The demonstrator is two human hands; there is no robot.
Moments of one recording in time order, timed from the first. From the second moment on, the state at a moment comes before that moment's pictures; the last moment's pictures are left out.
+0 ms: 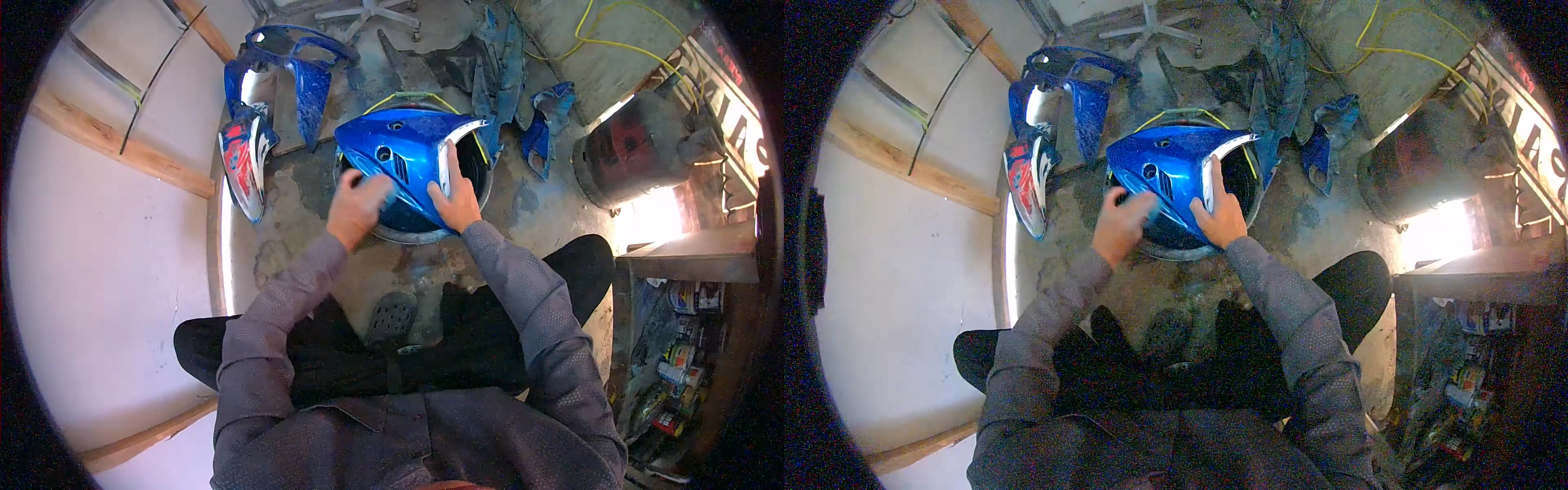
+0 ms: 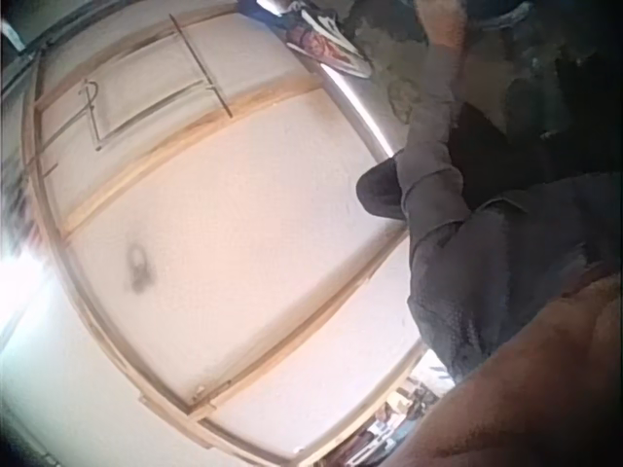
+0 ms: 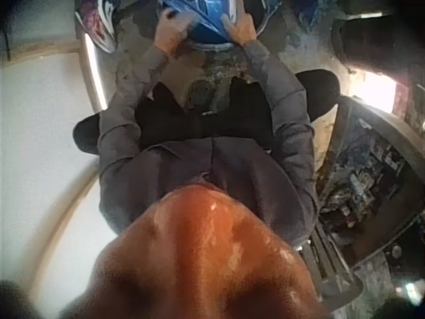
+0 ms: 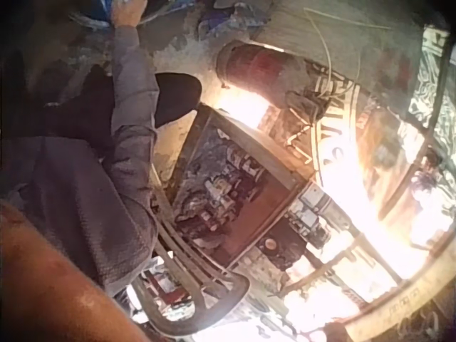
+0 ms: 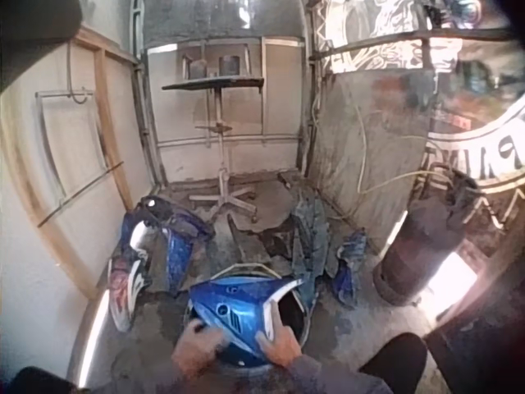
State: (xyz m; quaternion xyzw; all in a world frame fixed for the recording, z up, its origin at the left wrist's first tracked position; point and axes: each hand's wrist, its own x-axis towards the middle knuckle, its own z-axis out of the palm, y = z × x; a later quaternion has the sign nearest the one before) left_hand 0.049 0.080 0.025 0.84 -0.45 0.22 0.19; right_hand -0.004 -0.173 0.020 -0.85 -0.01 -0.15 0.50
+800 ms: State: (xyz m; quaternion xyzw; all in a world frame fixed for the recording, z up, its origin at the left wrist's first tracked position) left_hand 0.048 0.078 0.031 0.88 -0.40 0.19 0.18; right_hand -0.008 -0.173 0.019 -0.85 0.01 -0.14 0.50
